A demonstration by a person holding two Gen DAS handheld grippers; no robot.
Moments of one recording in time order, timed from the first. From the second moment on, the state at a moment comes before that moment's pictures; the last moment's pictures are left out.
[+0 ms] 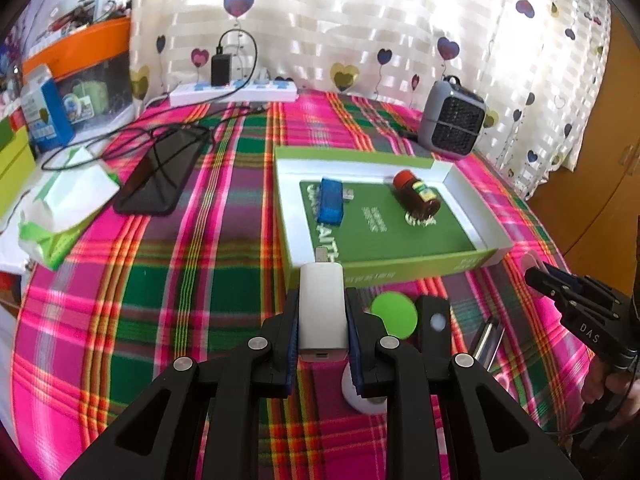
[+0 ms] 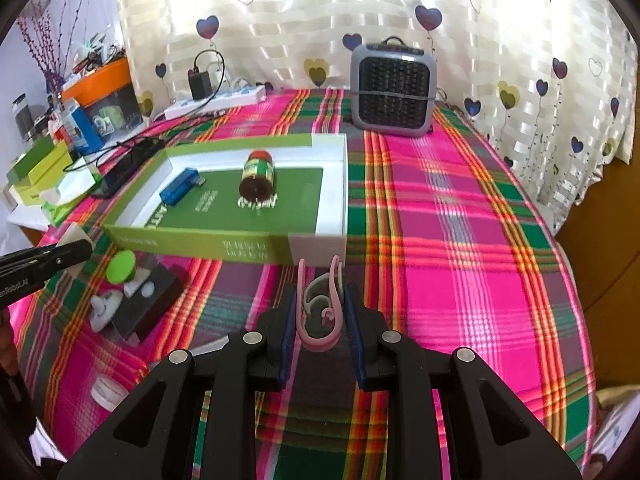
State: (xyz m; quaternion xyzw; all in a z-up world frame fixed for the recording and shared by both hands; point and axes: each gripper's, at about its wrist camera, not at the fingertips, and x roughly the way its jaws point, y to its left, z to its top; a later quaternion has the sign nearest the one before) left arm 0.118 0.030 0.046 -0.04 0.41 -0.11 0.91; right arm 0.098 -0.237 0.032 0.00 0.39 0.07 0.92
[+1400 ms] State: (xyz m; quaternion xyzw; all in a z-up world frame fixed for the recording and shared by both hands) left arm 0.254 -0.035 0.035 -0.03 0.45 -0.16 0.88; right arm 0.234 -0.214 0.031 0.00 0.42 0.10 0.90
